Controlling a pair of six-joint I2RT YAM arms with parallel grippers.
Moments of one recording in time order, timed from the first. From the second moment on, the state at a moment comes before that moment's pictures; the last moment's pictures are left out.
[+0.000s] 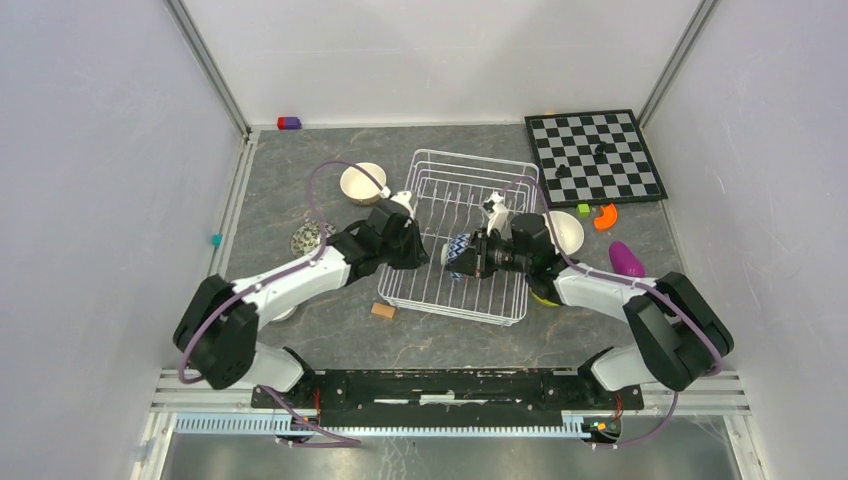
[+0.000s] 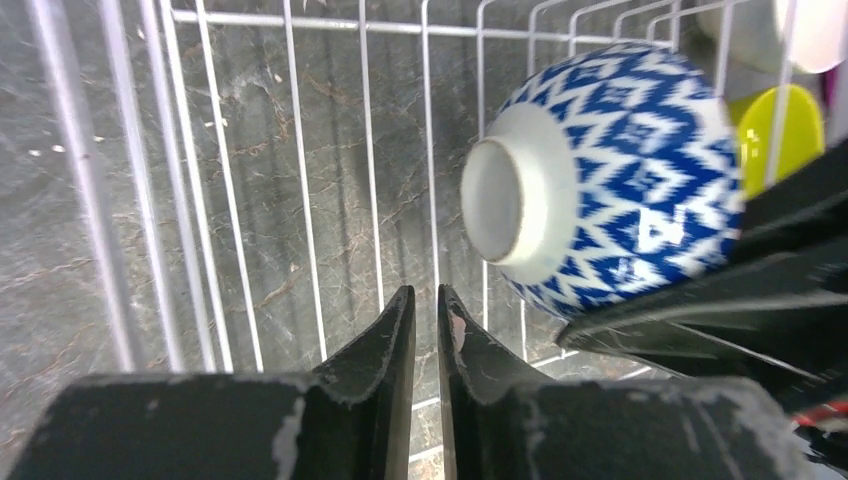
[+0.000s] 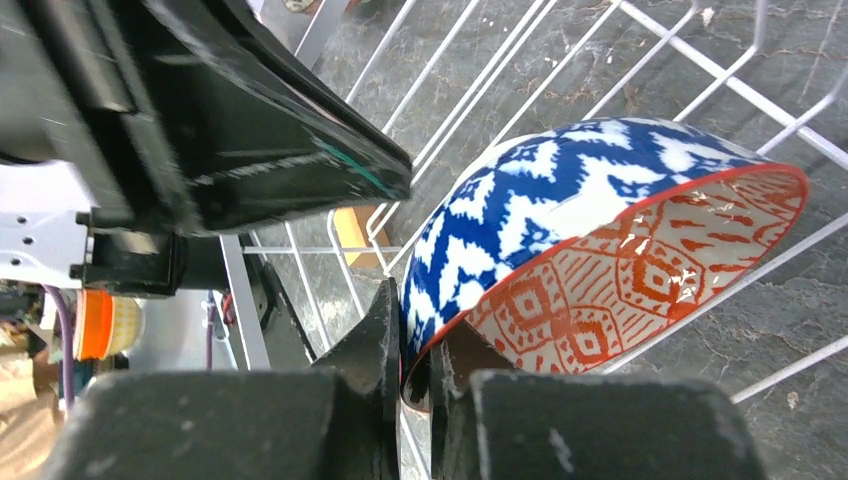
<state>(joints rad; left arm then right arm) -0.71 1.46 0.89 -0.22 0.03 -0.62 0.57 1.42 0.56 0.47 -0.54 0.62</state>
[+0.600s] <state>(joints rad) -0.71 1.11 0.89 -0.31 -0.08 -0.60 0.86 1.26 0.80 -0.10 -0.27 -0.12</state>
